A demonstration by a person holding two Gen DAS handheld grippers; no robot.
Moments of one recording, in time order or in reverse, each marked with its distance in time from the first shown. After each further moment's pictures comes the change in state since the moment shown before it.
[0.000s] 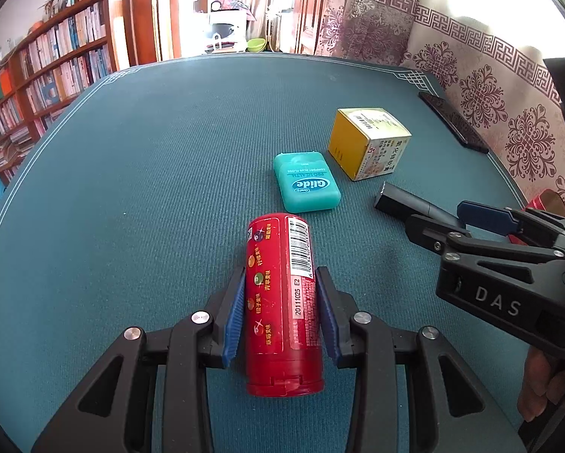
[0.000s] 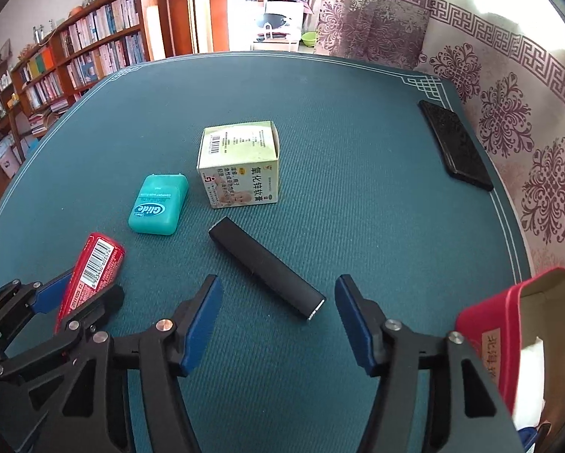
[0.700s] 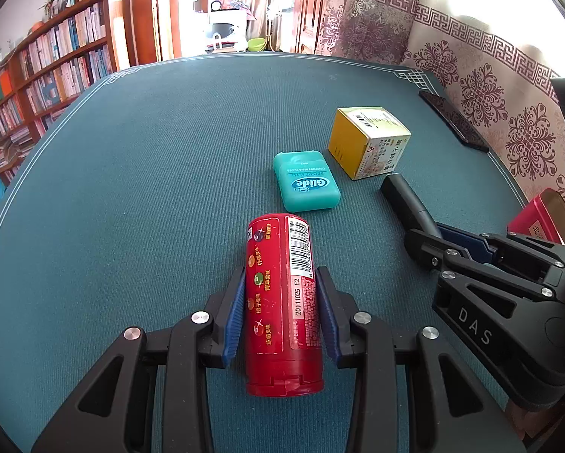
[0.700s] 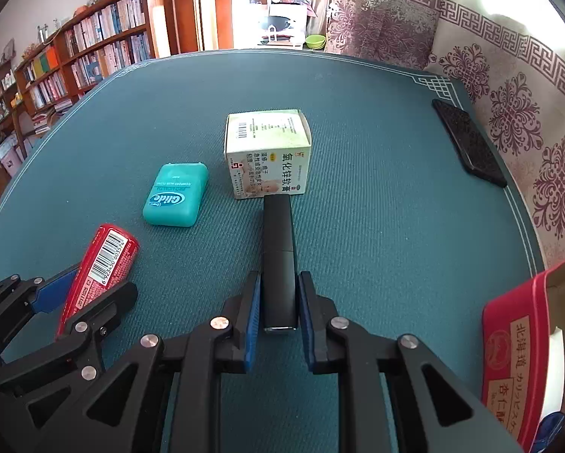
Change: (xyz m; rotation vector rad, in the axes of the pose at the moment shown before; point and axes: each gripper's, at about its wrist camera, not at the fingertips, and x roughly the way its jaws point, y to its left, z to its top) left arm 0.000 0.000 -0.001 0.003 0.001 0.004; right arm 0.005 0.015 -0.007 0.009 -0.008 0.016
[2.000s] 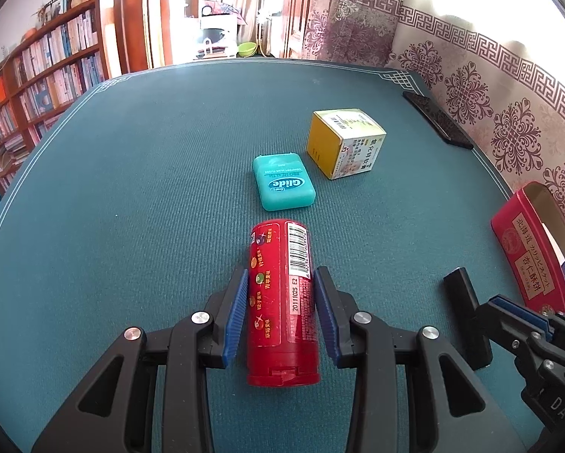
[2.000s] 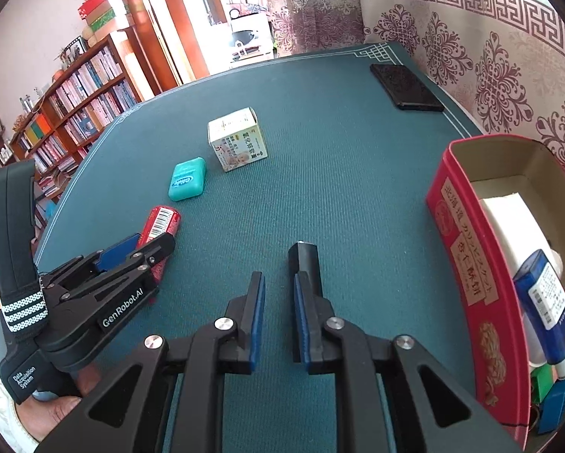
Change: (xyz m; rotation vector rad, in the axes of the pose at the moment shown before) left arm -0.013 -0.007 -0.005 0.026 -0.016 -0.027; right arm -0.068 -0.034 -0.061 0.248 -0.025 0.088
